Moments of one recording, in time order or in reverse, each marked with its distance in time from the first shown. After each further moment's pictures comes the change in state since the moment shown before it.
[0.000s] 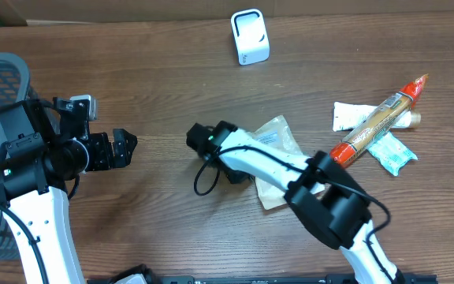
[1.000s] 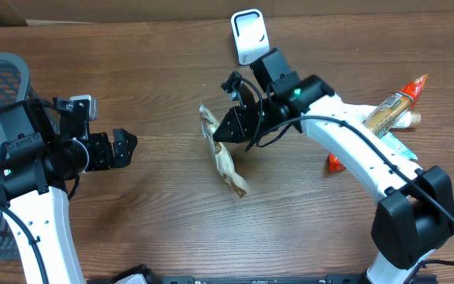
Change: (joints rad) left arm 0.000 0.000 0.000 0.000 0.000 0.000; right arm -0.330 -0.356 -0.128 0.387 -1.221 -0.098
